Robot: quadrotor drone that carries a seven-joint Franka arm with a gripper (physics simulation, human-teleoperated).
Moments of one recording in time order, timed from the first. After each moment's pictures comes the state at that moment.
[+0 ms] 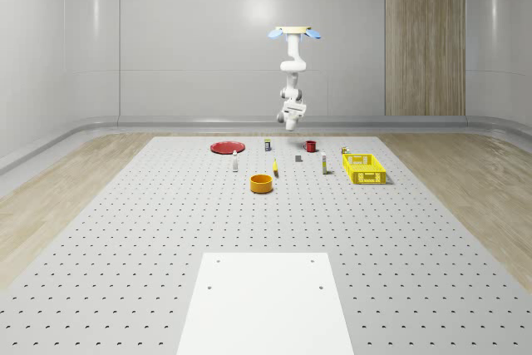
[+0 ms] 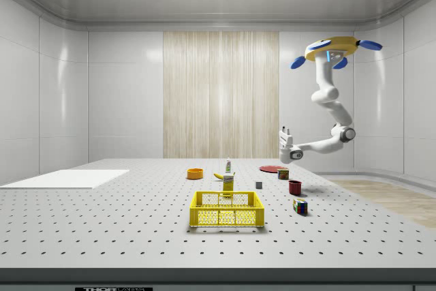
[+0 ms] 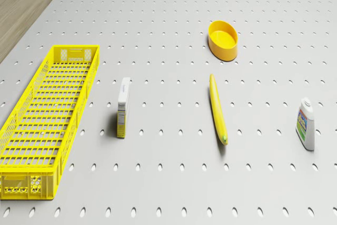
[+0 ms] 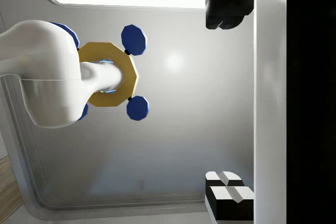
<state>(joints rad) -0.05 -0.73 0.13 -2.07 -0.17 1.39 0.80</state>
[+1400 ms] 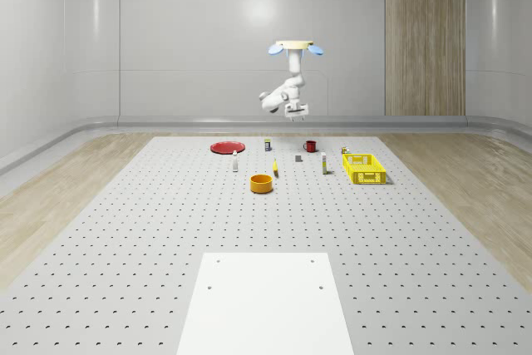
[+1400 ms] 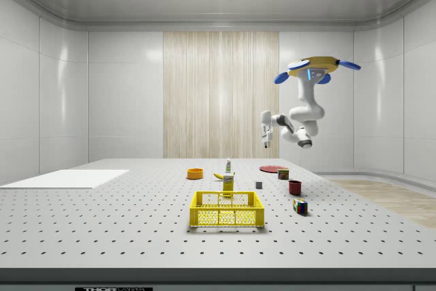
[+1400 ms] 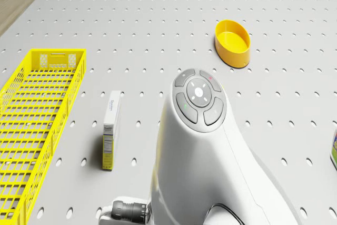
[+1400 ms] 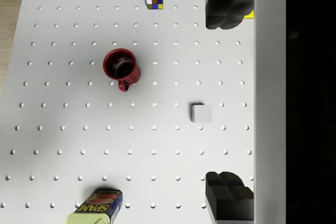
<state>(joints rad) -0.93 -1.00 1.21 -2.89 -1.97 1.18 1.50</state>
